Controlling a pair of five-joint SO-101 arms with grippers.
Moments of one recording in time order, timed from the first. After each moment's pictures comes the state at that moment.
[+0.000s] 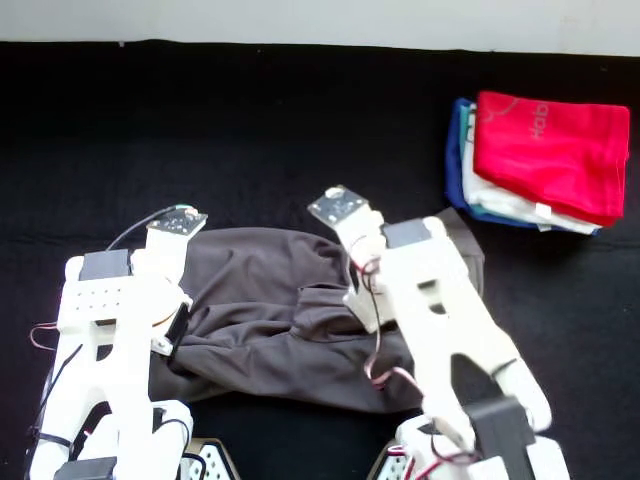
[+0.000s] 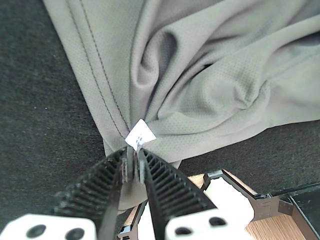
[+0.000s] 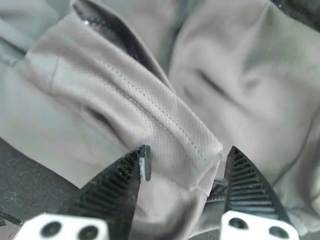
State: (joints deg) left arm -14.6 -34.1 52.4 78.9 -25.5; right arm -22.2 -12.9 34.8 74.0 23.5
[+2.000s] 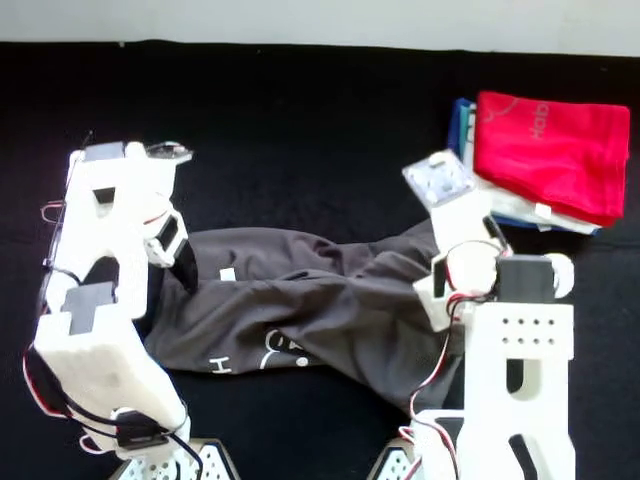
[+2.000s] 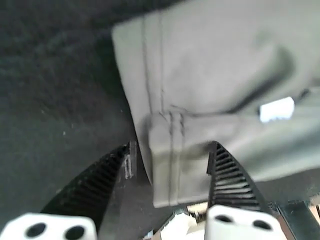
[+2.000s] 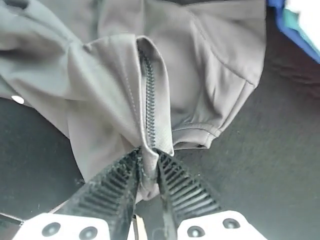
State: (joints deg) left arm -17.9 21.8 2.1 83.4 -24.8; right arm -4.0 -42.3 29.0 92.6 27.5
